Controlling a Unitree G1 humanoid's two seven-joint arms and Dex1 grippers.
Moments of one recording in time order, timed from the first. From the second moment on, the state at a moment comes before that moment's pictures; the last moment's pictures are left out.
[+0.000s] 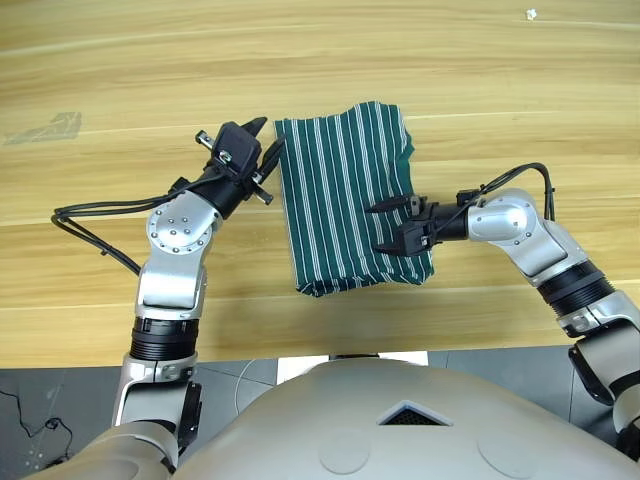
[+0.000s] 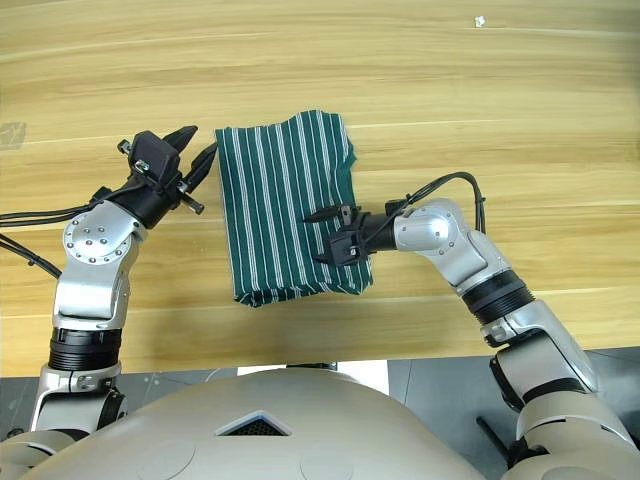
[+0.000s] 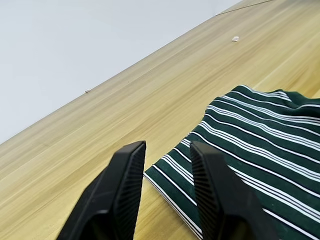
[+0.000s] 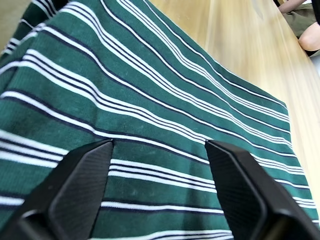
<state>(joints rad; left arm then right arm) 0.01 0.42 -0.07 -0.20 -0.03 0.17 -0.45 -0.32 -0.61 0.62 0.23 -0.18 -0.48 0.88</state>
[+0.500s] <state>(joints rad) 0.14 0.53 -0.05 -0.30 0.08 -0.01 -0.47 -0.19 -0.57 0.28 0.04 0.14 -0.40 0.87</state>
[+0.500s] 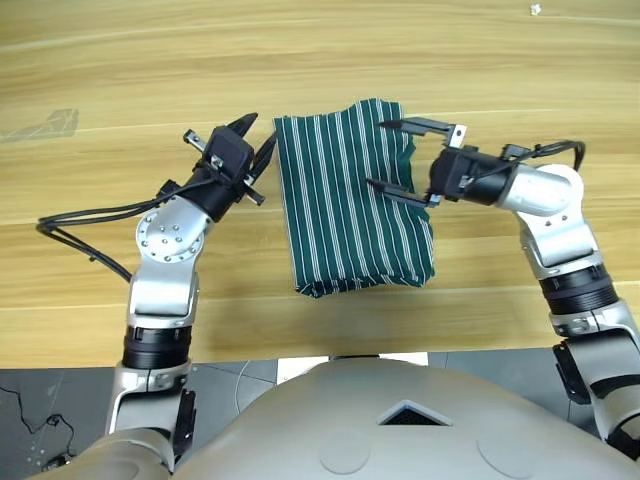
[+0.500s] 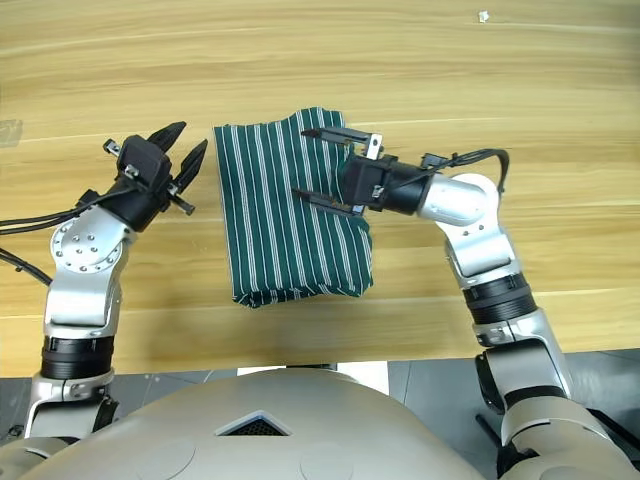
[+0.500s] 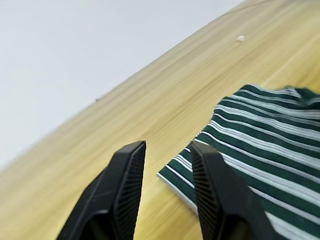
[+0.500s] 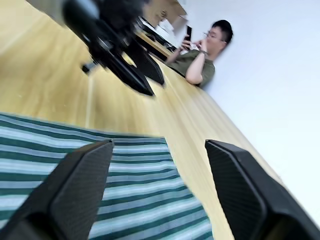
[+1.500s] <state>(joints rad) 0.46 0.80 -0.12 -0.25 0.56 -0.55 -0.47 0.03 -0.82 0.27 0.25 -0.40 -1.02 0.65</state>
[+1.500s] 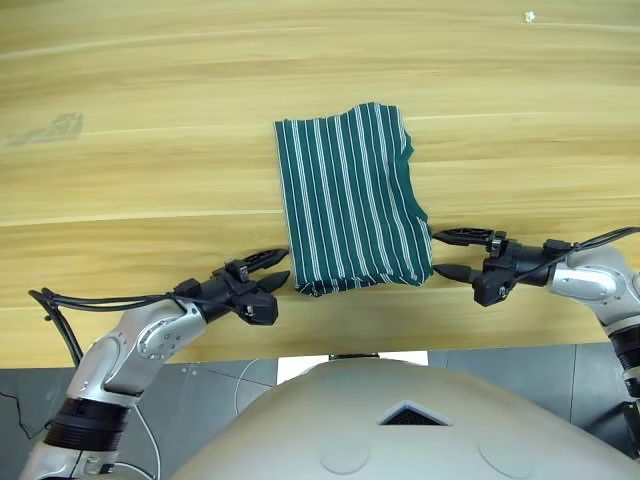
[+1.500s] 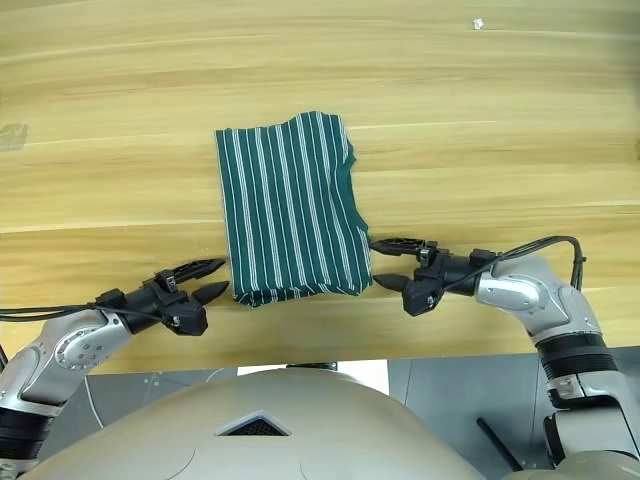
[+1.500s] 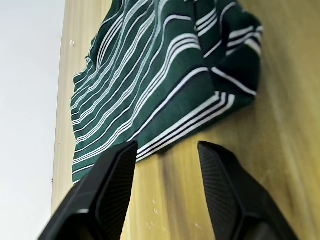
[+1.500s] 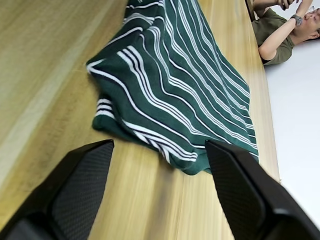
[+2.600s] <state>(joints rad) 0.40 0.84 -0.26 -0.26 0.52 -0.54 -0.57 -0.01 -0.83 0.40 0.26 -0.36 -0.97 0.67</state>
